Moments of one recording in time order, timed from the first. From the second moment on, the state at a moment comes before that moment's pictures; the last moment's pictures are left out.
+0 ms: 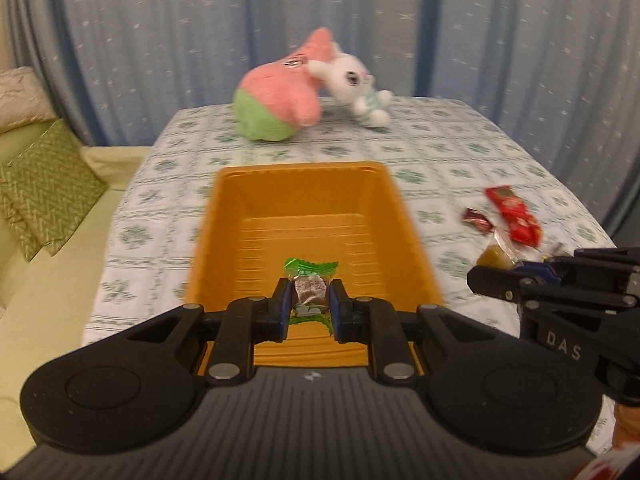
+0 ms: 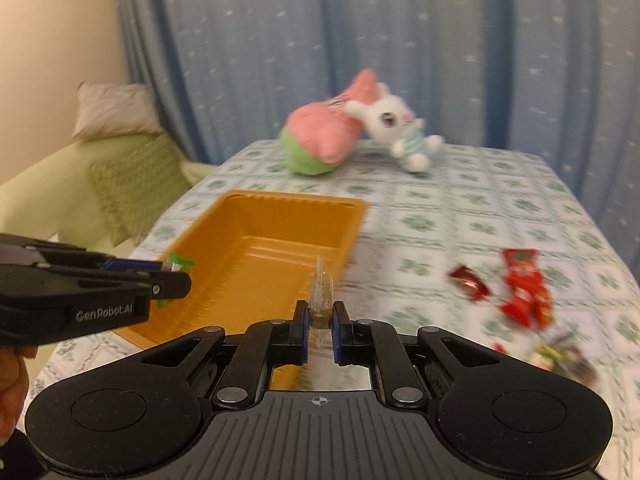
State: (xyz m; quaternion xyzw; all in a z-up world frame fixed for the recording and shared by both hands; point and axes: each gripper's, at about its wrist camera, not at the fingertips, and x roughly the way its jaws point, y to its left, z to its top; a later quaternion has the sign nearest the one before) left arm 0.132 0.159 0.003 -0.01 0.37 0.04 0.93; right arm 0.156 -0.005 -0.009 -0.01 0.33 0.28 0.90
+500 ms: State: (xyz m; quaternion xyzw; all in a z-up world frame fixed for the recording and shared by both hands) left arm 0.137 0.193 -0.011 -0.05 0.38 0.06 0.92; right arm 0.173 0.025 -0.019 -0.03 0.35 0.29 0.89
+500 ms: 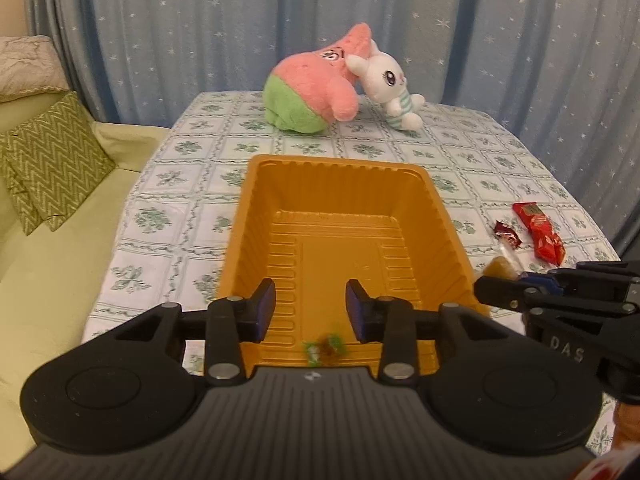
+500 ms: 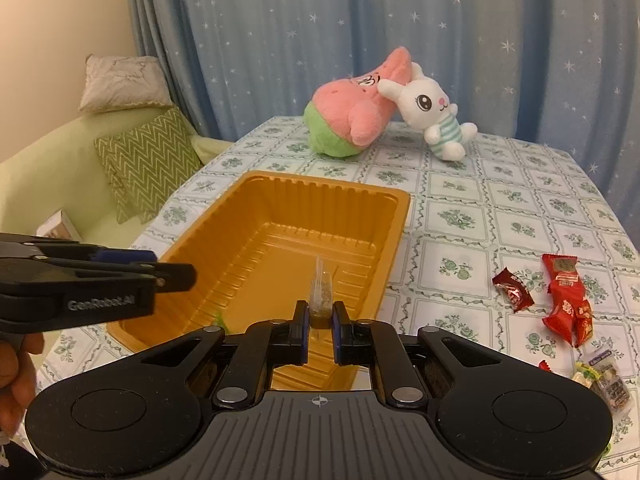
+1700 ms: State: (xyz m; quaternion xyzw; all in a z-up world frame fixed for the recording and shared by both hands) left arm 0.059 0.143 0.023 -0.08 0.35 0.05 0.93; right arm 0.088 -0.098 -0.015 0.03 0.37 0.19 0.91
